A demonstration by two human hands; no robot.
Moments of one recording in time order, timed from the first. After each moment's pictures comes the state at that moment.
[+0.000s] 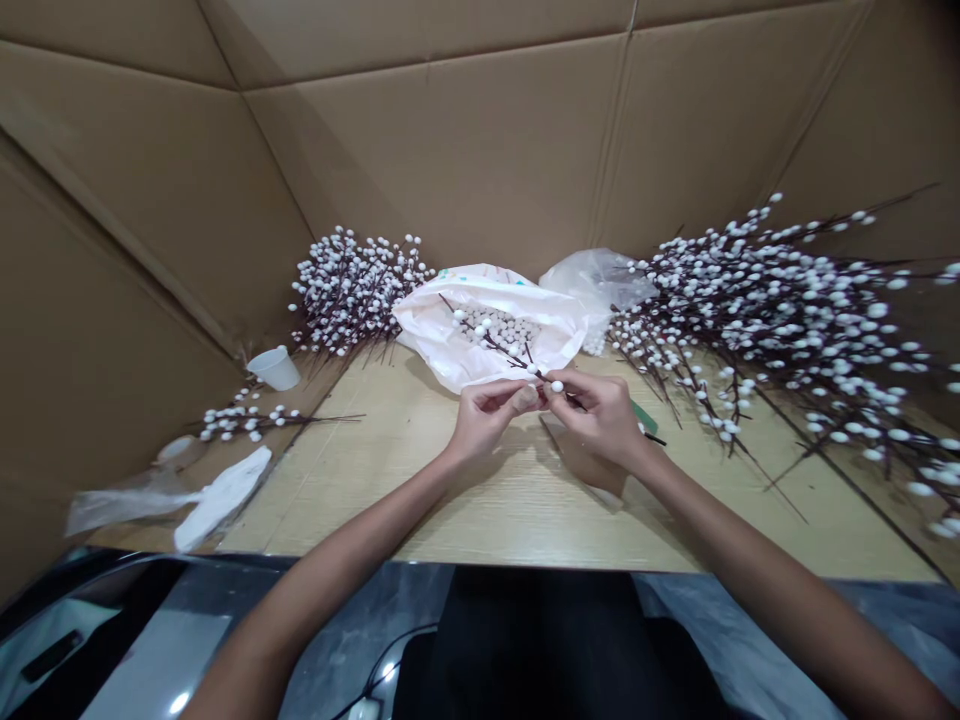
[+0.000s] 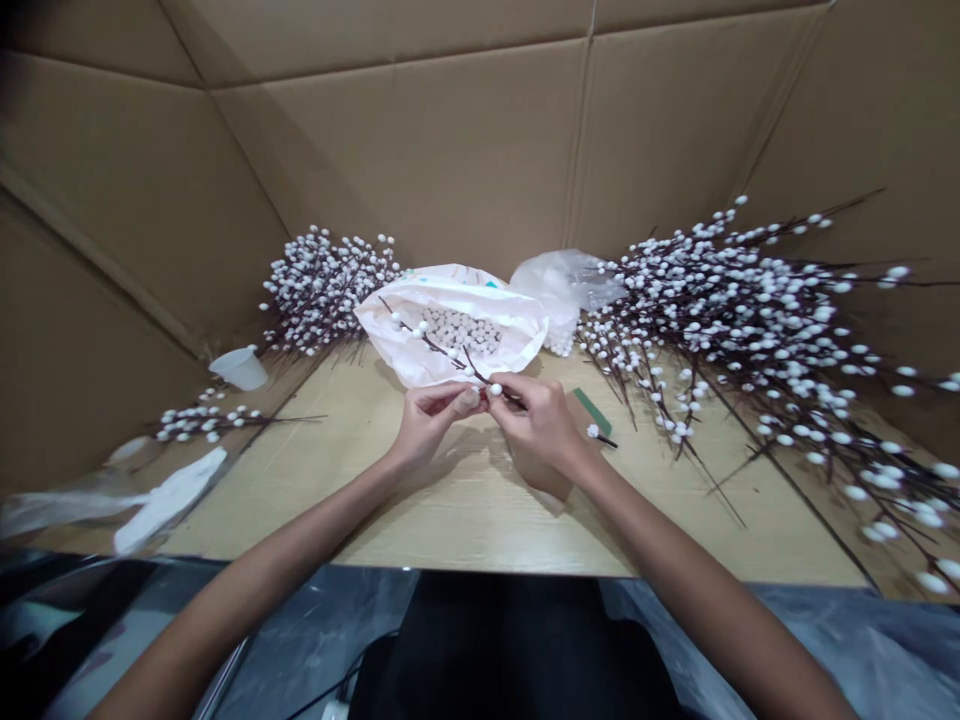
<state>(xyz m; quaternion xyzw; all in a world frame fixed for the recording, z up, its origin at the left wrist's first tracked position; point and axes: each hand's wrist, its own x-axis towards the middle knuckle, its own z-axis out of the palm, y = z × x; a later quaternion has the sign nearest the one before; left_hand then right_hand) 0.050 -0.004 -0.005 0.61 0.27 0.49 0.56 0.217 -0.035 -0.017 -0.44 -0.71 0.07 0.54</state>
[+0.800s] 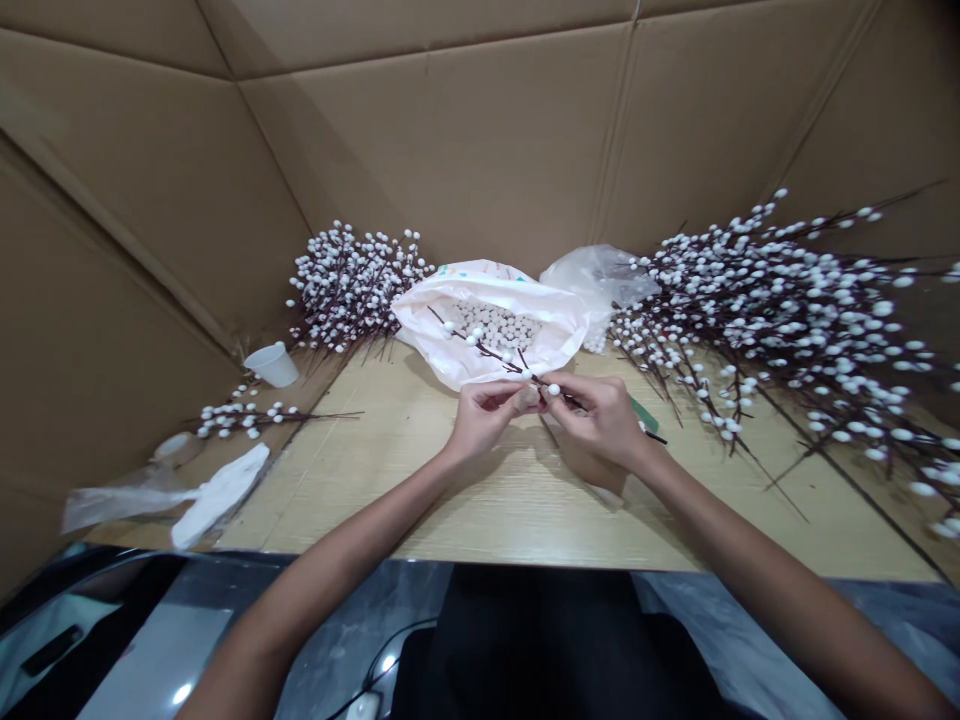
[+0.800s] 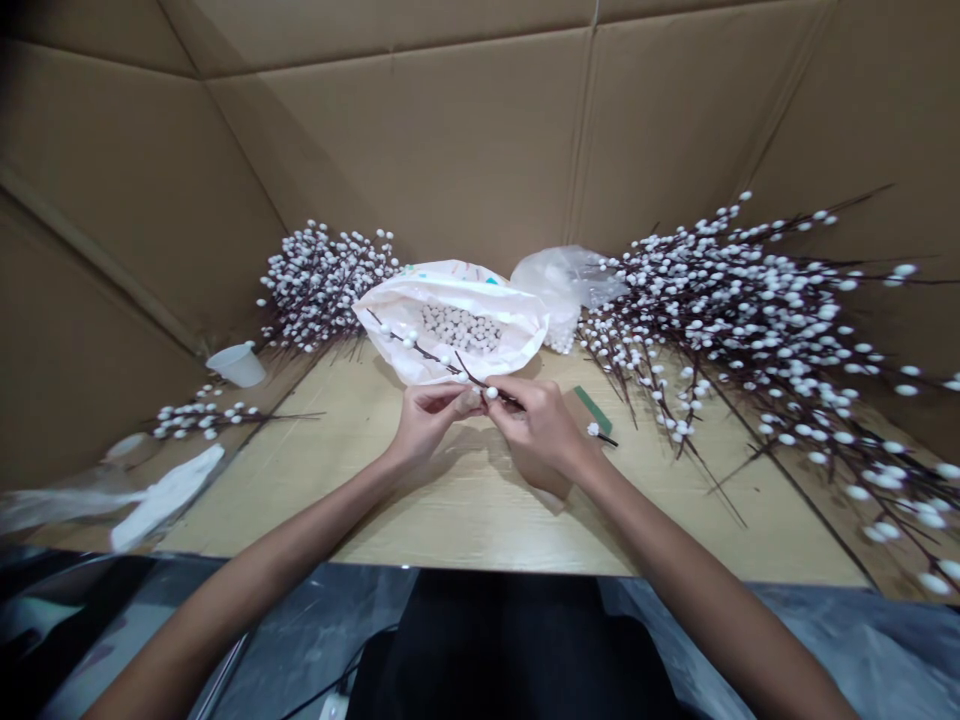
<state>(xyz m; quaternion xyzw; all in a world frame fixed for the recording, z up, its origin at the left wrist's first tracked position) 0.052 -0.001 -0.010 0.57 0.27 0.50 0.59 0.218 -0.038 -0.012 -0.42 -0.75 0.05 0.51</state>
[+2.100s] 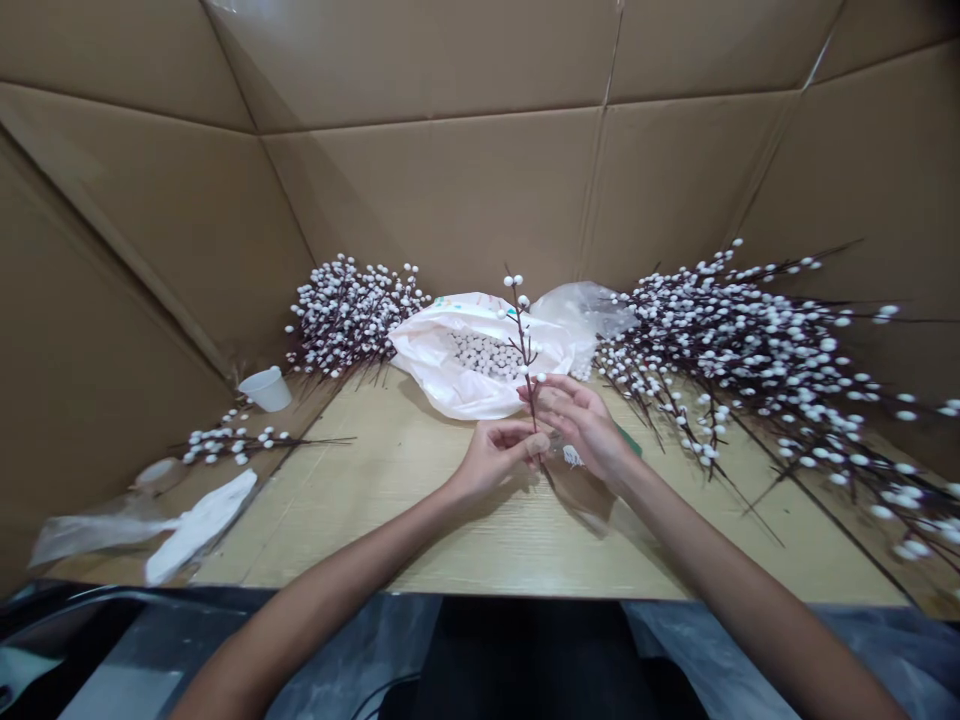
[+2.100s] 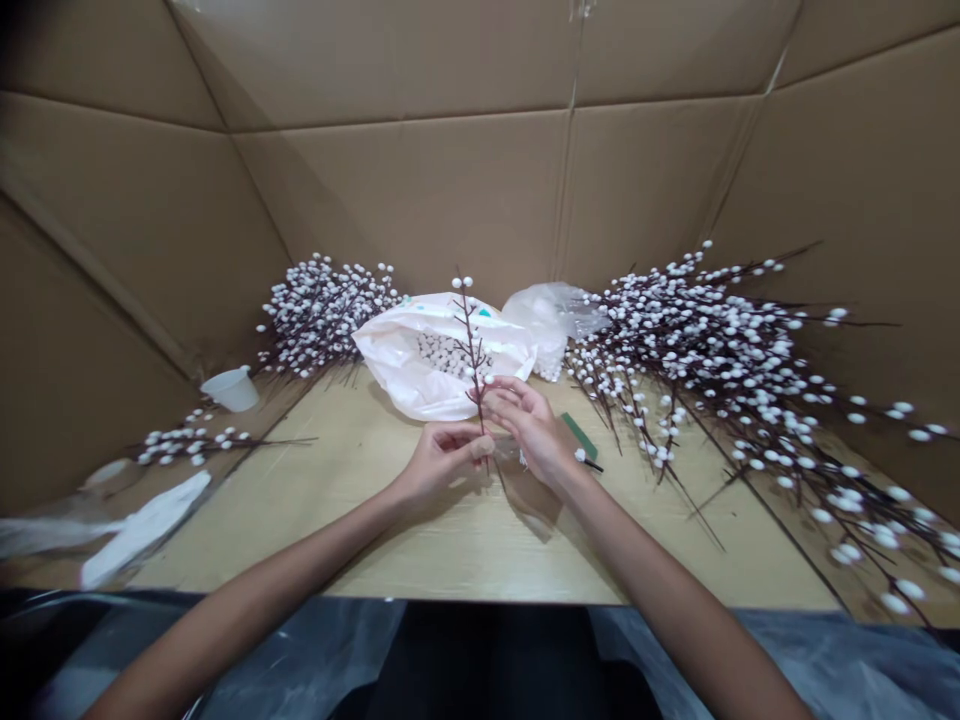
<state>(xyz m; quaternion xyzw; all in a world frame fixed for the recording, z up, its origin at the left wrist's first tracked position) 0.059 -0.011 -0.015 0.65 0.26 0.38 0.61 0.206 -0.030 0.004 -0.34 -0.37 0.58 0.64</state>
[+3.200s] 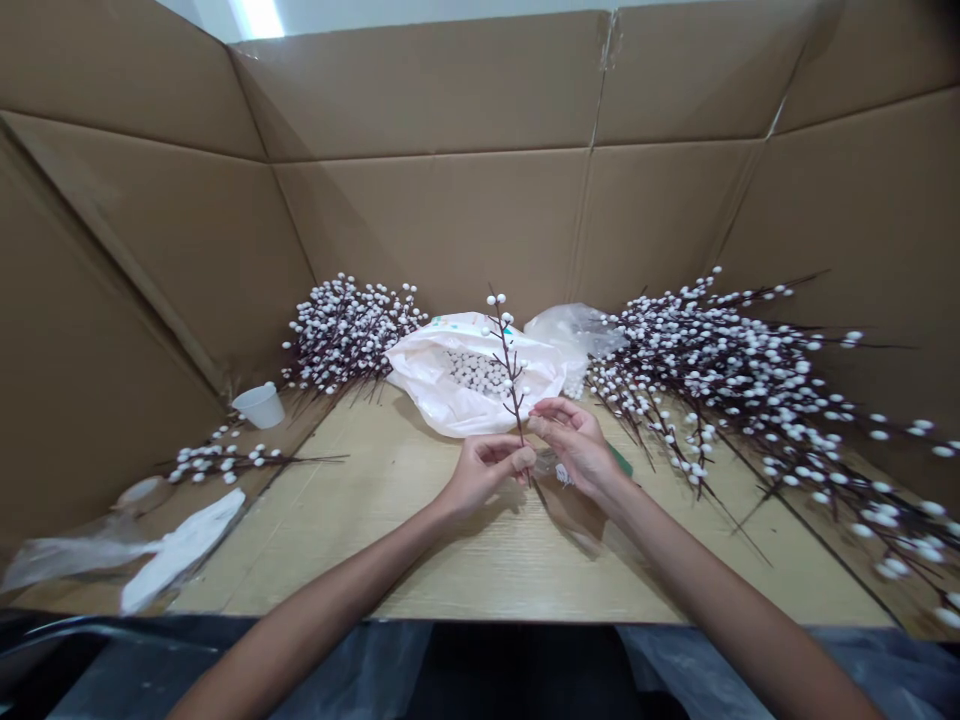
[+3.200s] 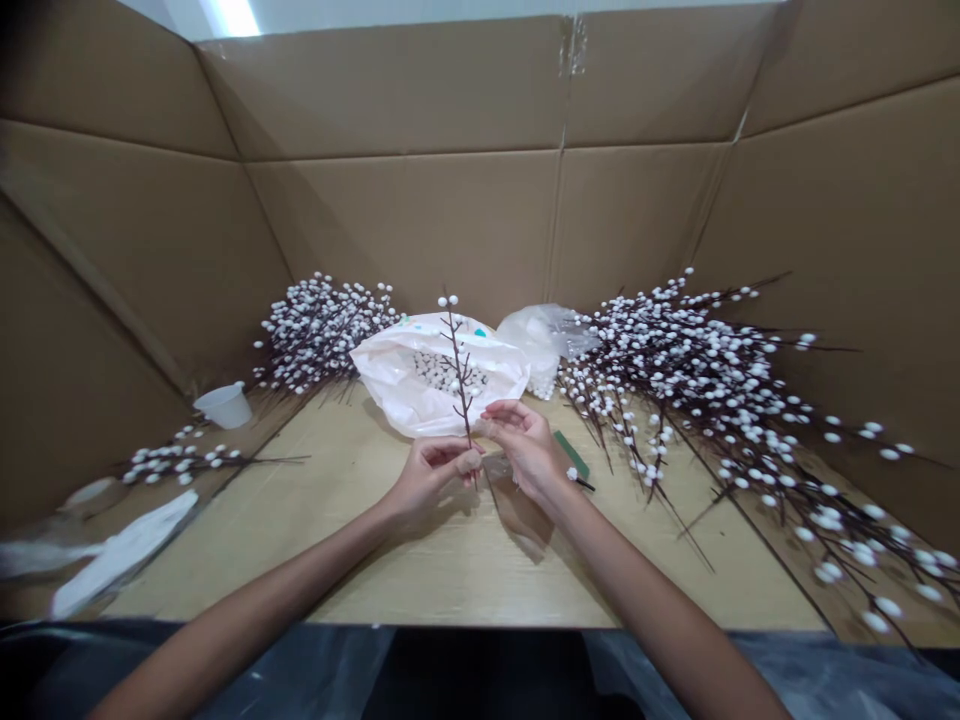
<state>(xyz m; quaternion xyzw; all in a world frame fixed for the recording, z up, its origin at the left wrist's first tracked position) 0.054 -0.009 -0.013 0.65 0.28 0.39 0.59 0.206 -0.021 -0.008 -0.36 -0.37 0.52 0.68</state>
